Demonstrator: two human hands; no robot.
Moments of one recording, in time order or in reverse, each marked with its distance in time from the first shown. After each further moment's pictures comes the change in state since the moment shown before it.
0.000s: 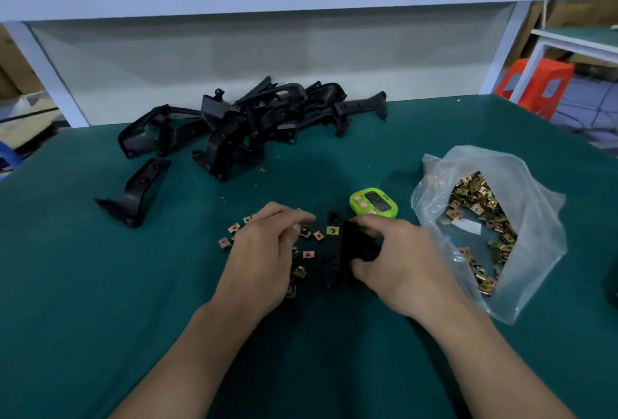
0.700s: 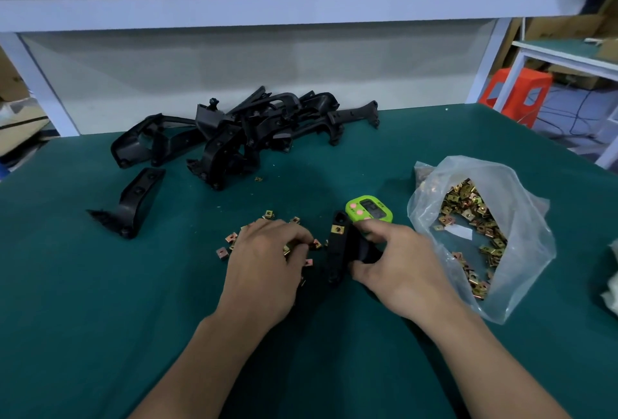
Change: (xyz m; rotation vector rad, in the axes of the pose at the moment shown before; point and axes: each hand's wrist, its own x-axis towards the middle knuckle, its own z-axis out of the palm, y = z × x) left_hand 0.001 0.001 0.005 0.152 0.040 0.040; right_hand 0.000 -0.001 -0.002 0.078 0.045 0.036
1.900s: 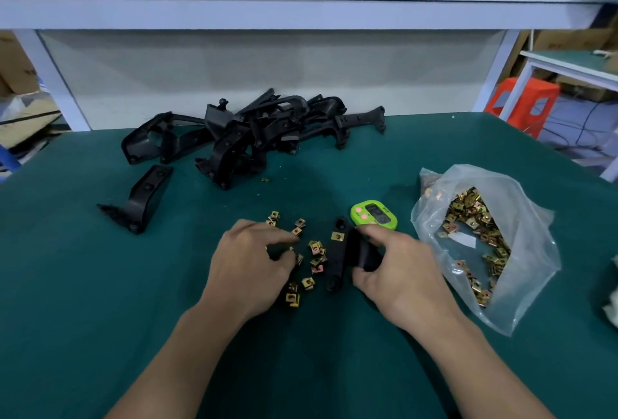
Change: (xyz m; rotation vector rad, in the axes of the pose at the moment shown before) left_hand 0.005 -0.015 -0.020 0.050 -0.112 -0.152; right_hand -0.007 -0.008 0.002 -0.102 0.013 -0.012
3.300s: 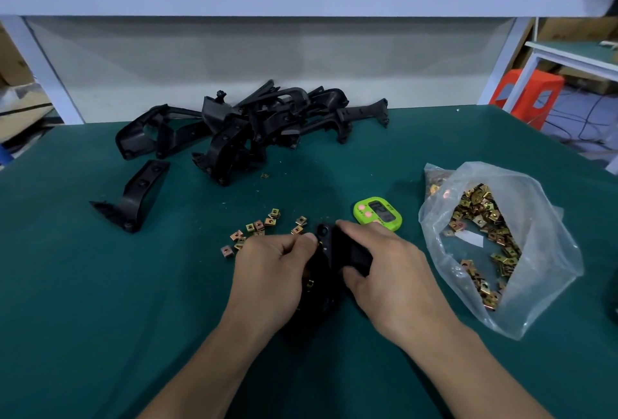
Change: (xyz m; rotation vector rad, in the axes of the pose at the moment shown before) left_hand -0.013 0.028 0.013 -0.615 -0.038 -0.273; right_hand -0.006 -0.016 0.008 -0.042 0.009 -0.176
